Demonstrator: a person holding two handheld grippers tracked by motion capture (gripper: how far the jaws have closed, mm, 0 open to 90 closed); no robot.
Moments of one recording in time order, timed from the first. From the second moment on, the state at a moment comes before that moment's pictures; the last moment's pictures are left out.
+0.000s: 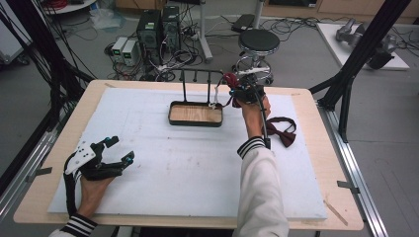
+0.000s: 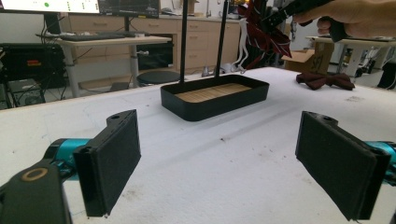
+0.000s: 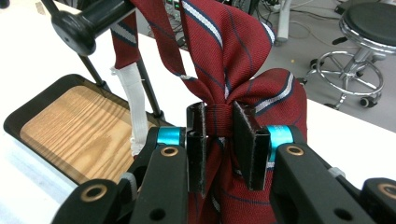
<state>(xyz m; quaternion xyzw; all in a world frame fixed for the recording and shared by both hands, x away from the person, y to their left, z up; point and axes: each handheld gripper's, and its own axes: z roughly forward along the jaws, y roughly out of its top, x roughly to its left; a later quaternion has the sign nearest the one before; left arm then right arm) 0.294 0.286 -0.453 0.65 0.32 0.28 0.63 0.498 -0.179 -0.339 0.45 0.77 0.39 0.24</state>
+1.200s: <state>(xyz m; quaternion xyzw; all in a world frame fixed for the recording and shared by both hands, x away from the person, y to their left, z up) 0.294 0.287 -0.453 0.65 0.32 0.28 0.63 0.421 -0.215 -0.302 0.37 0.75 0.48 0.25</state>
